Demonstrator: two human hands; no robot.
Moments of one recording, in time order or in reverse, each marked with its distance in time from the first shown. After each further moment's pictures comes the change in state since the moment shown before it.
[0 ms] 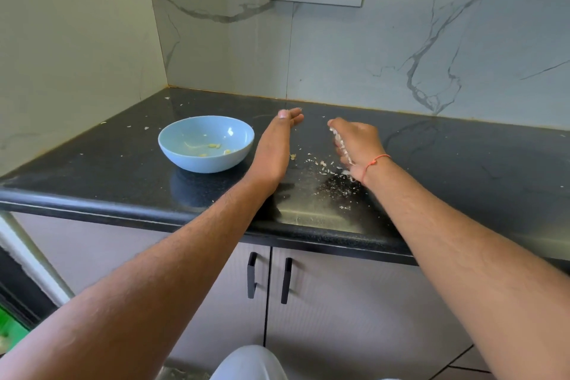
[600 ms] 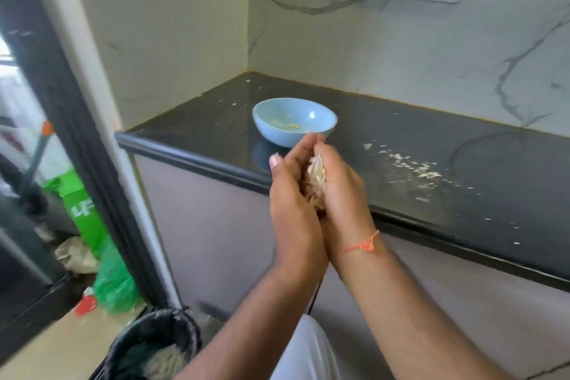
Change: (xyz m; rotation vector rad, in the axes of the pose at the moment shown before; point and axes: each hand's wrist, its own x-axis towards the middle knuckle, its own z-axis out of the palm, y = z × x) left_hand -0.187 0.041 -0.042 -0.620 0.457 0.018; right_hand -0.228 -0.005 0.130 0.575 -0.307 0.289
